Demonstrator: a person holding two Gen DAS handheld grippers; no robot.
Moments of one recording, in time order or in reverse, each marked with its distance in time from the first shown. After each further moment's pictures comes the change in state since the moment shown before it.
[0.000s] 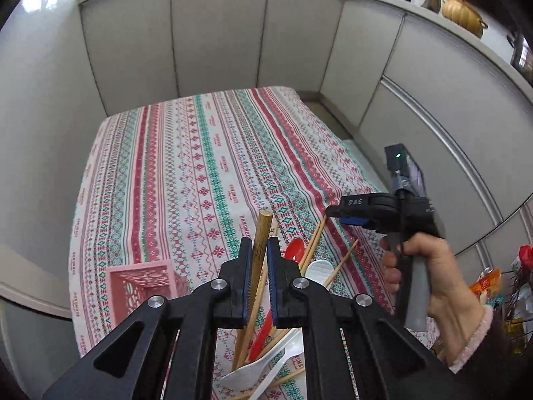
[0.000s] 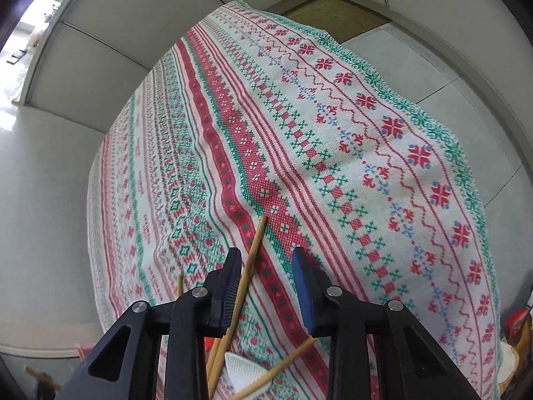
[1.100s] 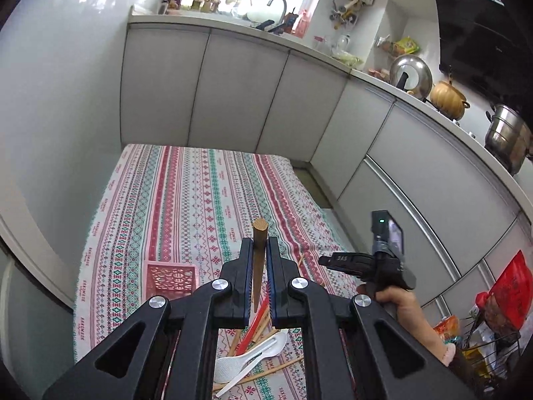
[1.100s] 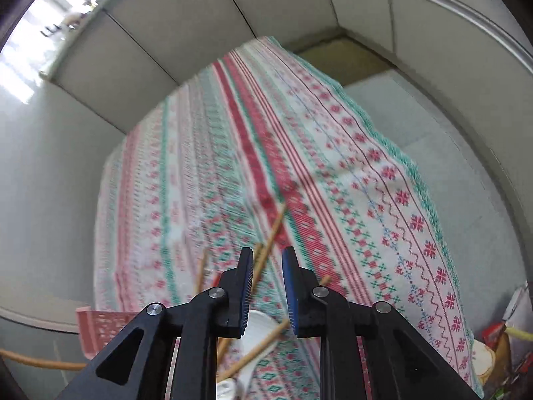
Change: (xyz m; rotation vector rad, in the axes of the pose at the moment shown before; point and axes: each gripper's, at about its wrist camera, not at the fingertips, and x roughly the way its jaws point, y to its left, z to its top) left arm -0.112 0.035 -0.028 -0.156 -0.272 -0.103; right arm -0.056 0.016 -0.042 -0.104 -0.084 -0.045
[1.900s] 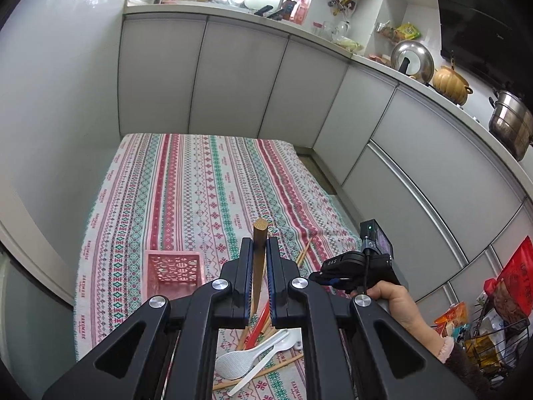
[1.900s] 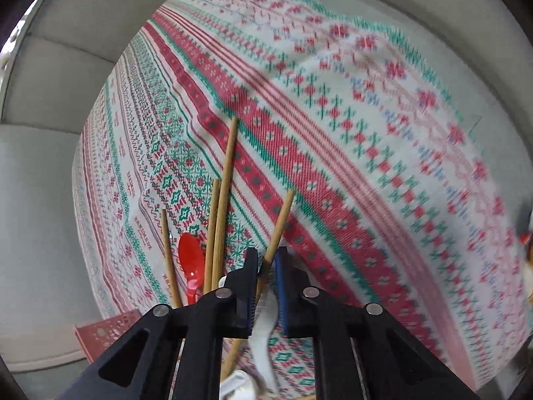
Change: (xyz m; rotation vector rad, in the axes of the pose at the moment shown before) left arm 0.020 0.011 -0.012 0.022 0.055 0.015; right arm 0.052 -0.023 -0.033 0.309 0.160 0.017
